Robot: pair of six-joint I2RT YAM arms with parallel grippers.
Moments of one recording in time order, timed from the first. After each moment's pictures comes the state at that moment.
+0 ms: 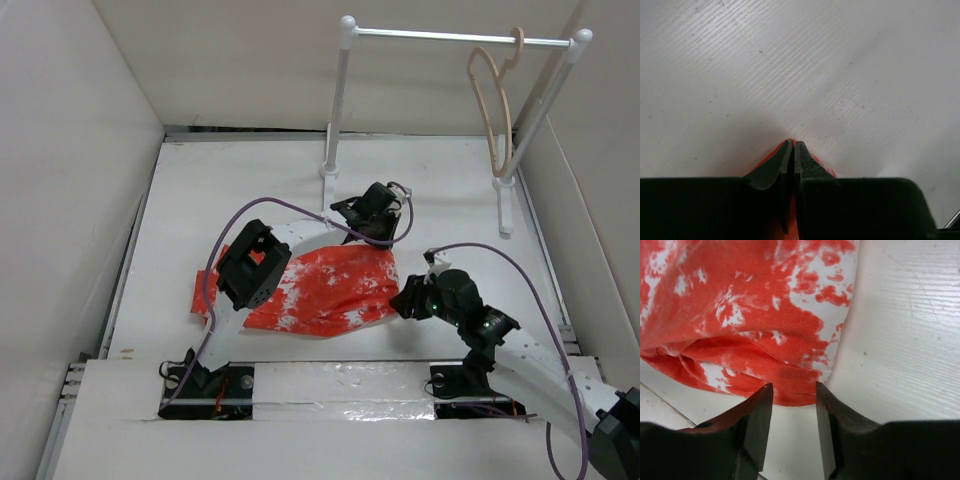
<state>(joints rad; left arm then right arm) -0.87 2.16 1.66 -0.32 0.15 -0.32 0.61 0.61 0.21 -0.16 -0.09 0.56</state>
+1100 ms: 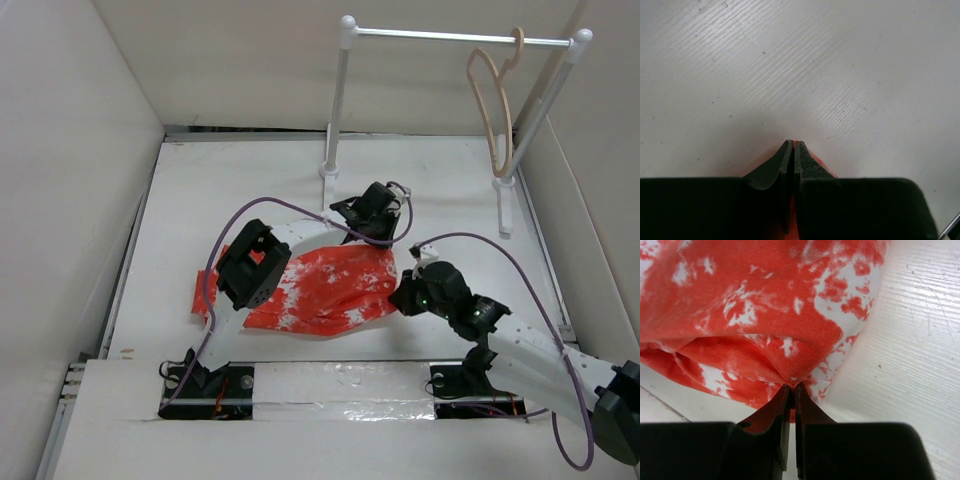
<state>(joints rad) -0.86 2.16 1.66 -0.31 0.14 -0.32 0.71 0.81 0.36 -0.20 0.02 0.50</state>
